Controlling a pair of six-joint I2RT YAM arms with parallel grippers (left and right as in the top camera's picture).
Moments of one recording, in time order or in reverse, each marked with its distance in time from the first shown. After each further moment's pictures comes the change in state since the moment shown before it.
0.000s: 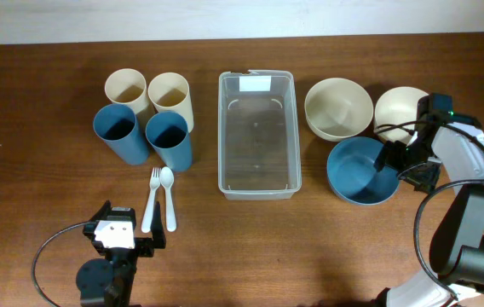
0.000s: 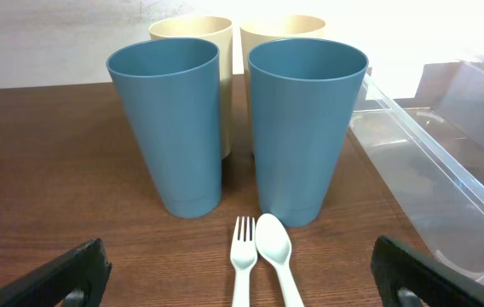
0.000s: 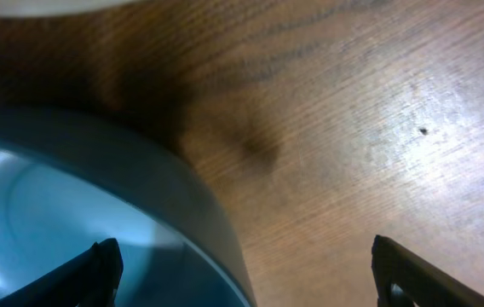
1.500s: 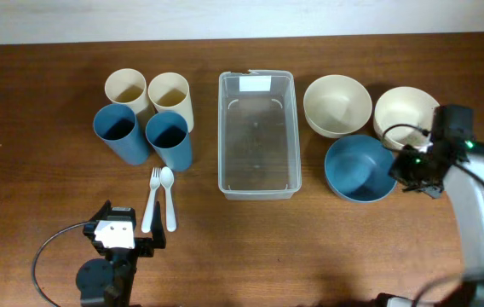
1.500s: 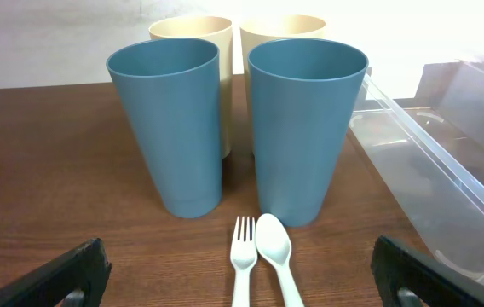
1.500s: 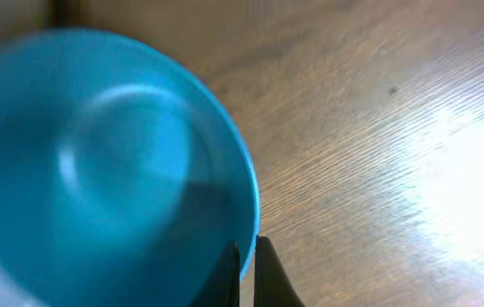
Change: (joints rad) left arm 0.000 0.000 0.000 0.000 0.000 0.000; right arm 0.000 -0.390 -0.154 0.030 -0.051 0.036
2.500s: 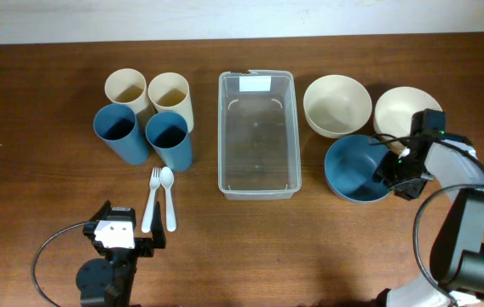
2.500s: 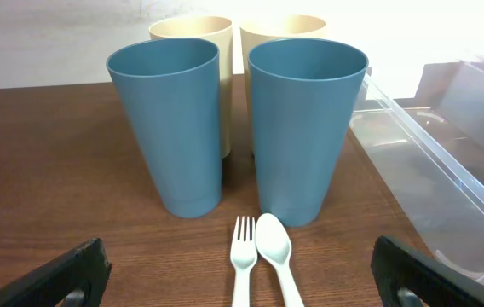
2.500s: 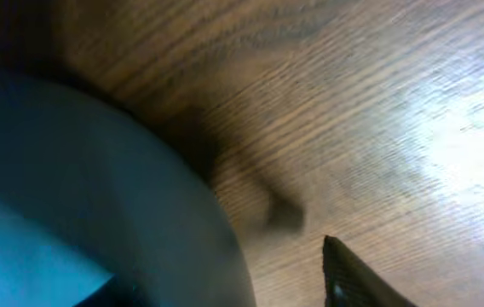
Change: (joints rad) left arm 0.000 0.000 0.000 0.000 0.000 0.000; right arm 0.000 0.354 -0.029 0.157 -0.036 0.014
